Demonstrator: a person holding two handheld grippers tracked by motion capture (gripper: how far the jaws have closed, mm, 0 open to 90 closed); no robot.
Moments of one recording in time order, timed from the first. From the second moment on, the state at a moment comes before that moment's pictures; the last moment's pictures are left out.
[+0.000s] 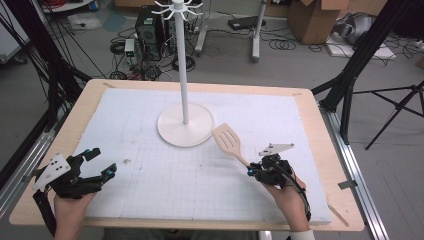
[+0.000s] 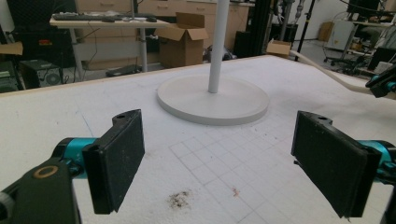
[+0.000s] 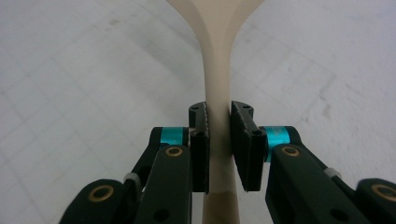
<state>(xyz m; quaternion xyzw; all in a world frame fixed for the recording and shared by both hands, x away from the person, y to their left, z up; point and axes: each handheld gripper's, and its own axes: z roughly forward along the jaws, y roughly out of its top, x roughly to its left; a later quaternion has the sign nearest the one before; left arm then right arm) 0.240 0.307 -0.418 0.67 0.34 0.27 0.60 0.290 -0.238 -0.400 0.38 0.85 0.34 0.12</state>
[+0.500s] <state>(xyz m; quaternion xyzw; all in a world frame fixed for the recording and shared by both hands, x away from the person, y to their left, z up) 0.237 0.318 -0.413 0.66 0.34 0.27 0.62 0.297 -0.164 -0.383 0.21 0.91 0.34 0.10</state>
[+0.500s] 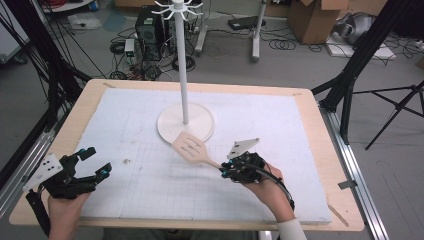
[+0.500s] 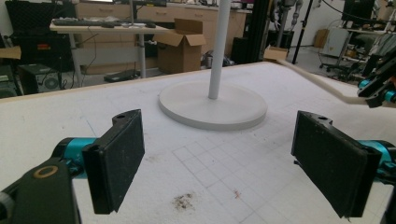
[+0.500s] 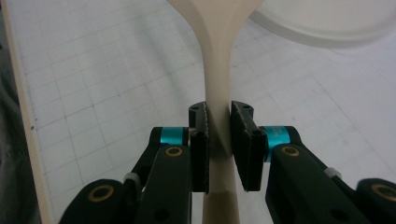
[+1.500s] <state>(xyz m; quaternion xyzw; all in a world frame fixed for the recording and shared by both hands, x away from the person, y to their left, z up) 0.237 0.315 -0.415 0.67 0.33 0.26 0.61 0.306 -0.075 -0.422 0.02 0.95 0.30 0.03</state>
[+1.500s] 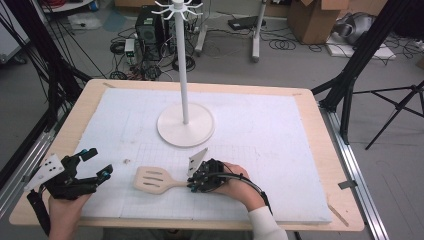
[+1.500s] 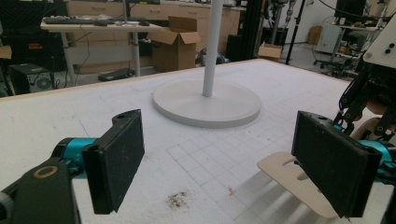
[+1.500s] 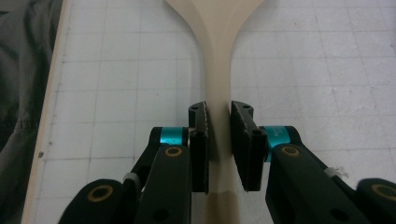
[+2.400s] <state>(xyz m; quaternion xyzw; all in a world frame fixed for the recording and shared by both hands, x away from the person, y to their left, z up) 0.237 0.313 -0.413 0.68 0.32 0.25 0.61 0.294 -0.169 -0.394 0.16 0.88 0.43 0.09</state>
